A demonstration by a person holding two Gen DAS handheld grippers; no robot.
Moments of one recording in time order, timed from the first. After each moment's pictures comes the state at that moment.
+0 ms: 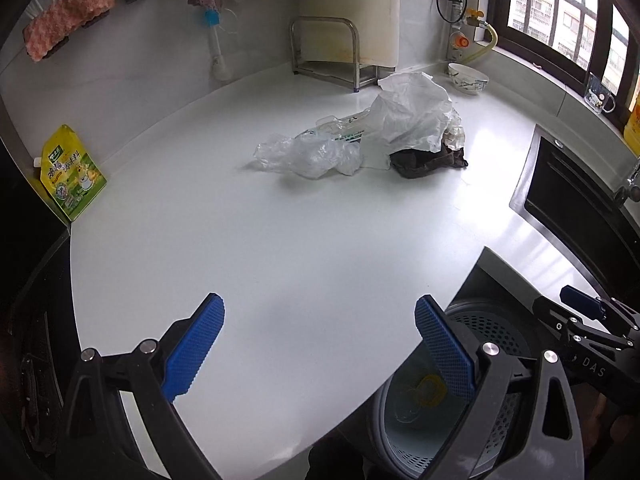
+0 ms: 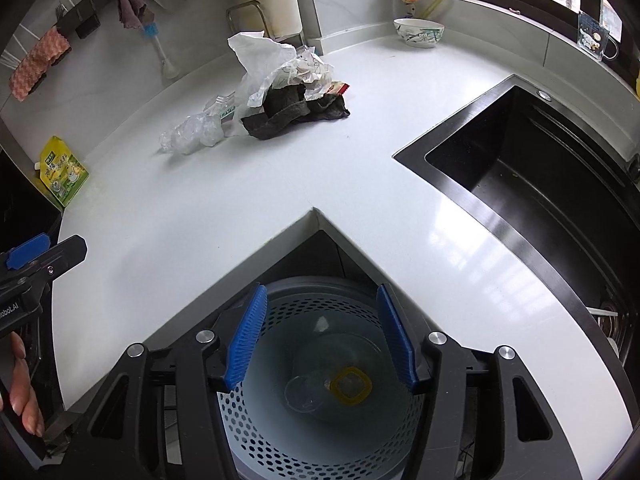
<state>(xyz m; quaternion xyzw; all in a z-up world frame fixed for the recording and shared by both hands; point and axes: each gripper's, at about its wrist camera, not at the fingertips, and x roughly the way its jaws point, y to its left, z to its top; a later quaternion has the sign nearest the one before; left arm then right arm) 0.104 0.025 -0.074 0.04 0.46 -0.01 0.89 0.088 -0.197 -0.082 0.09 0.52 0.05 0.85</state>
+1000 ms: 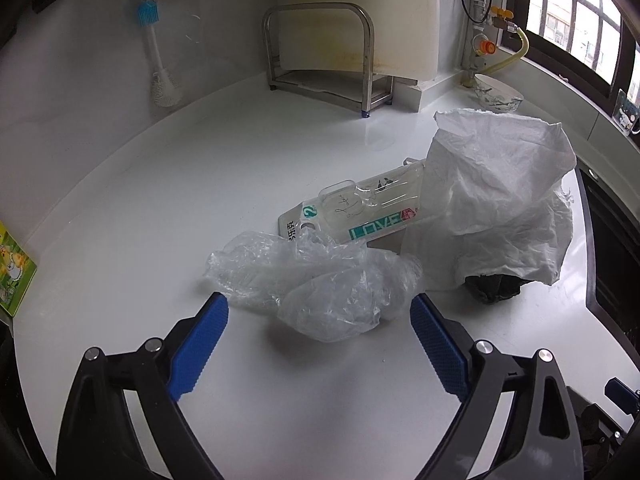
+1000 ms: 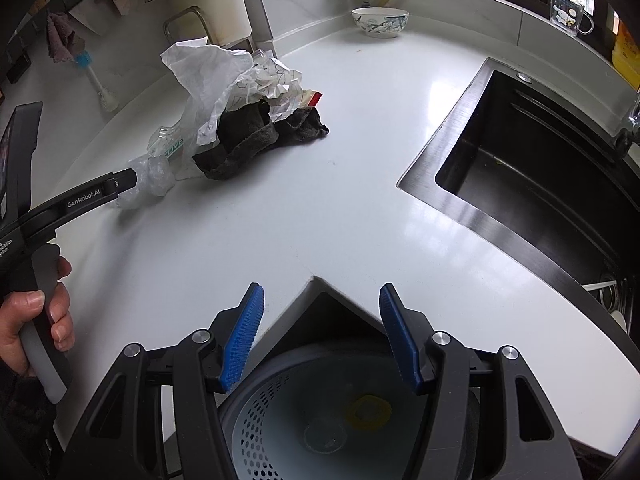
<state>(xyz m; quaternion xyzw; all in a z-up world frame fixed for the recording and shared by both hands) 0.291 0.034 -0.129 0.05 0.44 -0.06 0.89 0.153 -0.180 -0.104 0.13 0.53 -0.05 0.84</state>
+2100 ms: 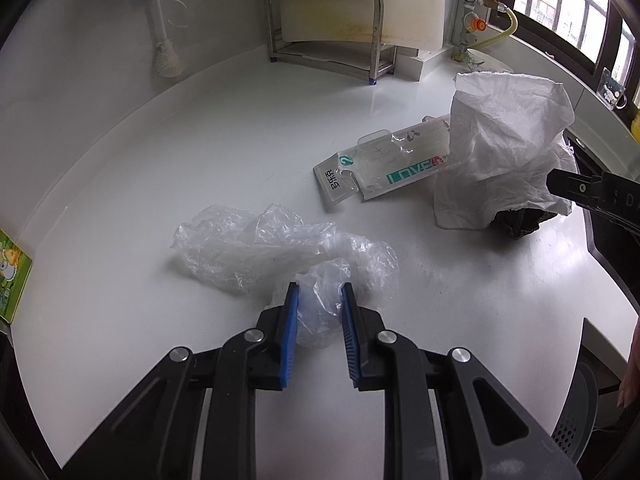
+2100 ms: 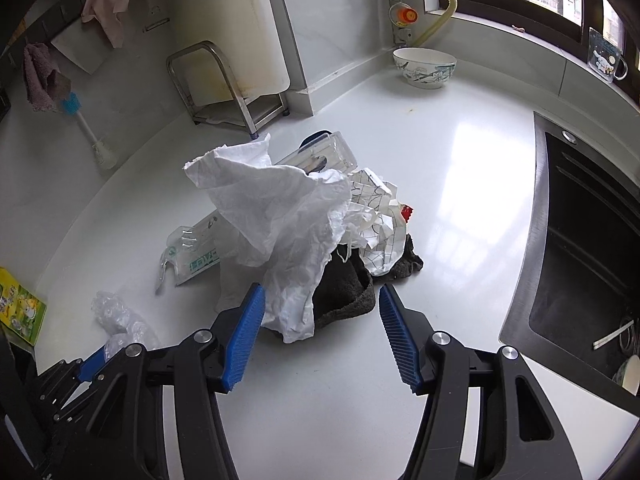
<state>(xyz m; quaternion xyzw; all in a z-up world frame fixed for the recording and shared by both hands) 0.274 0.085 -0.140 0.06 0.48 -0.10 0.87 0.286 -0.139 -0.088 0.14 0.49 -0.06 0.86</state>
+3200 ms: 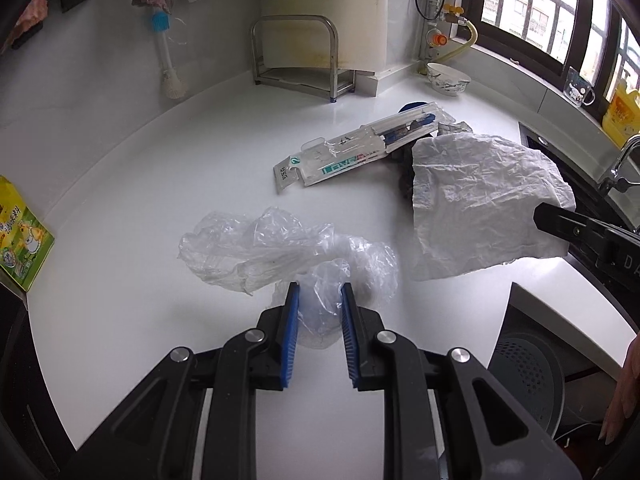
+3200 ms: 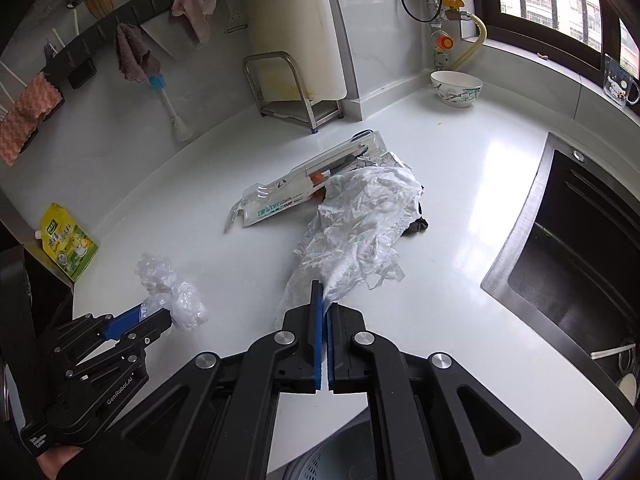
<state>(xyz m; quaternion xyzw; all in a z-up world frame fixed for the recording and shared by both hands) 0.182 0.052 -0.094 0.06 0.45 -0.11 0.88 0.175 -0.133 -0.035 0.12 0.47 0.04 0.88</state>
